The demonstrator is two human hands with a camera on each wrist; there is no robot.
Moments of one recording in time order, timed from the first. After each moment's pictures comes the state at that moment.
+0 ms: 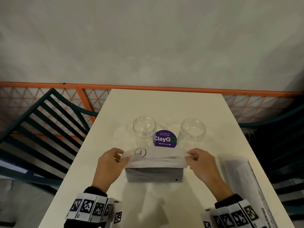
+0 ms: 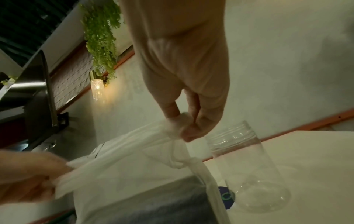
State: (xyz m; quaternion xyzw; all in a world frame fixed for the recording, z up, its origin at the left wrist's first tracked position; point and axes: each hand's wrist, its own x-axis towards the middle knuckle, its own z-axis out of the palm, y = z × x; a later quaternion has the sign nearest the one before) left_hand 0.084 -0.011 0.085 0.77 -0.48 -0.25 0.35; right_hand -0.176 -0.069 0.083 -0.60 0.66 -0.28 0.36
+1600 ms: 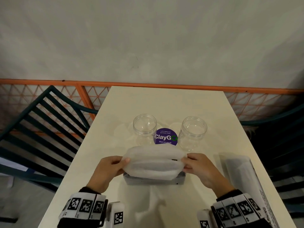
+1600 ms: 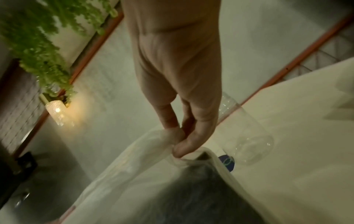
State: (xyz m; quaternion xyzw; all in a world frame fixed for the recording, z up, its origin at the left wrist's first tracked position) left_hand 0.096 -0.010 0.067 0.69 -0.33 -0.50 0.41; right_hand -0.171 -0.075 0.075 -0.45 0.60 -0.26 0.61
